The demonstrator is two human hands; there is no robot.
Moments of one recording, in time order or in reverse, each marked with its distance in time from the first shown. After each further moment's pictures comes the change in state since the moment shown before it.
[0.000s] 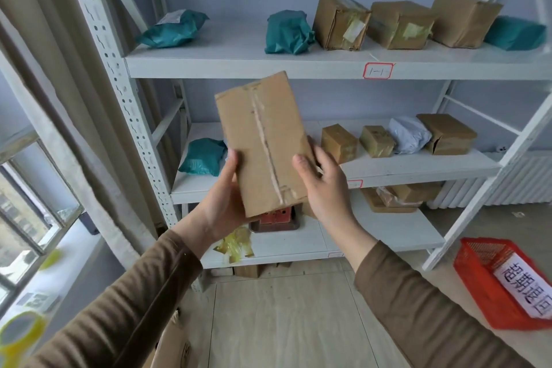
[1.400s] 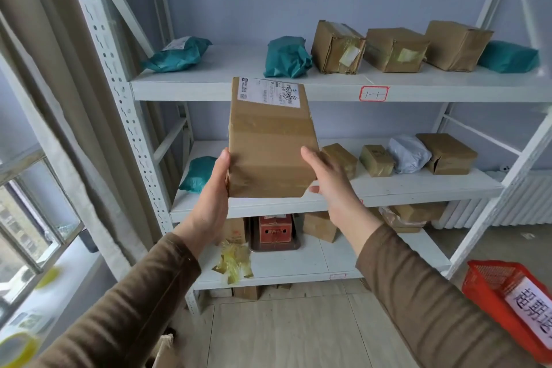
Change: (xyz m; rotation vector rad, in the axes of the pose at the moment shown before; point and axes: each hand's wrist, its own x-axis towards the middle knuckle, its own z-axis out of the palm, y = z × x) left_hand 0.013 0.029 0.009 0.321 0.108 0.515; right_hand 0.051 -0.025 -0.026 0.287 -0.118 0.345
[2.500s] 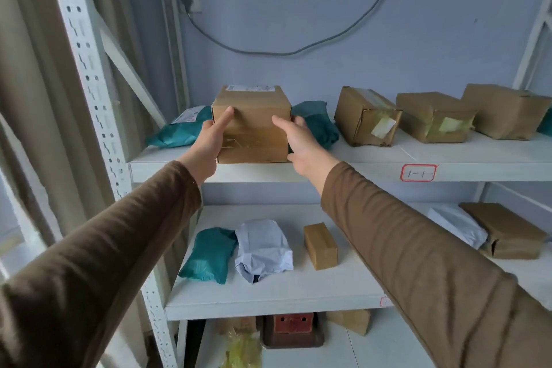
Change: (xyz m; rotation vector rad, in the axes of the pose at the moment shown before) left_hand 0.306 0.112 -0.073 0.090 0.329 -0.067; right_hand 0.289 -0.125 0.103 0.113 -0.148 -0.034
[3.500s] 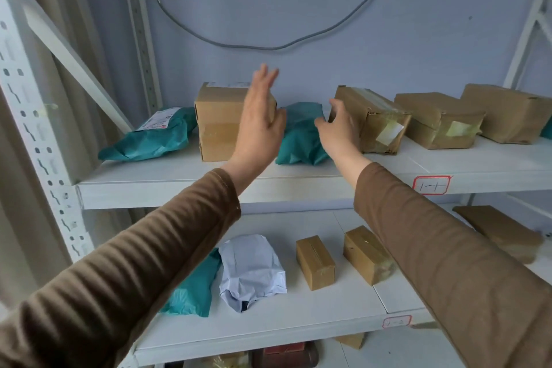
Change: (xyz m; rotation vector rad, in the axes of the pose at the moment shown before) left_hand 0.044 -0.012 0.099 0.468 -0.074 0.868; right_hand 0.087 0.002 -0.077 -0.567 0.492 -0.305
